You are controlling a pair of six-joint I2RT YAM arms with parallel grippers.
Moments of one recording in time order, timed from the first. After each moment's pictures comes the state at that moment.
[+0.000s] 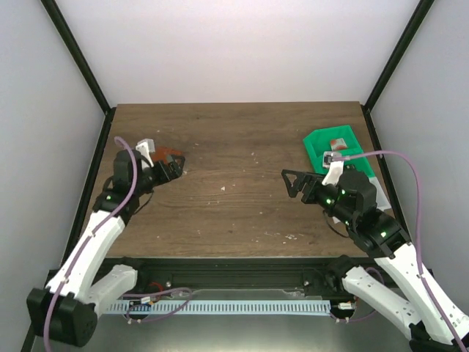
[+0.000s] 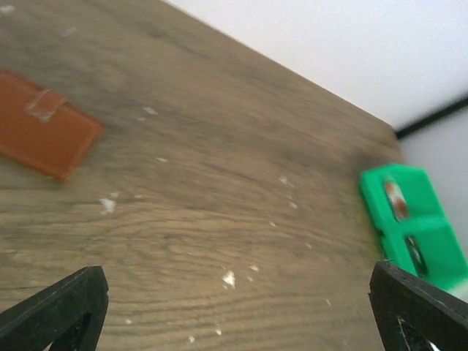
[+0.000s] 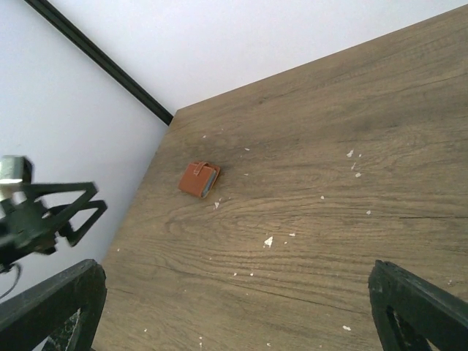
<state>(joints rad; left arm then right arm) -0.26 0.88 0.79 -0.37 0.22 -0.57 0.58 0.63 0.89 -0.58 -0.02 0.65</state>
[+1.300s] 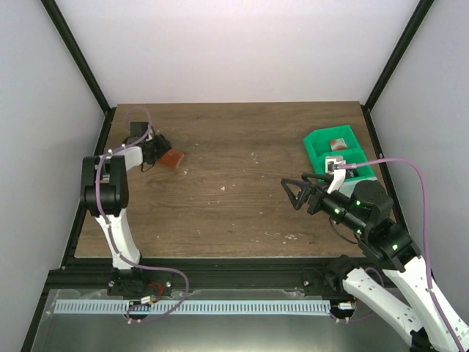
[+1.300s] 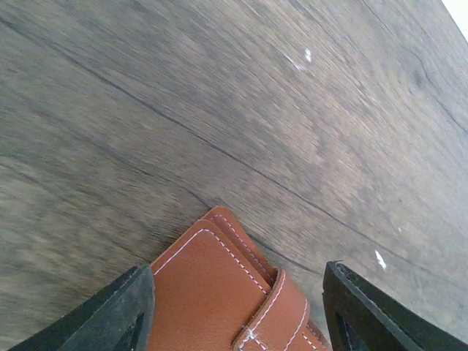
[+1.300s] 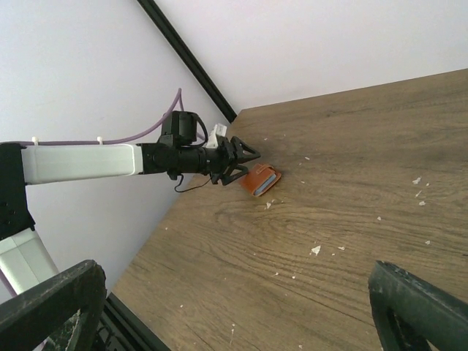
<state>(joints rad) 0.04 2.00 1.24 -0.09 0.22 -0.65 0.58 0.53 0.89 -0.54 -0.19 0.55</state>
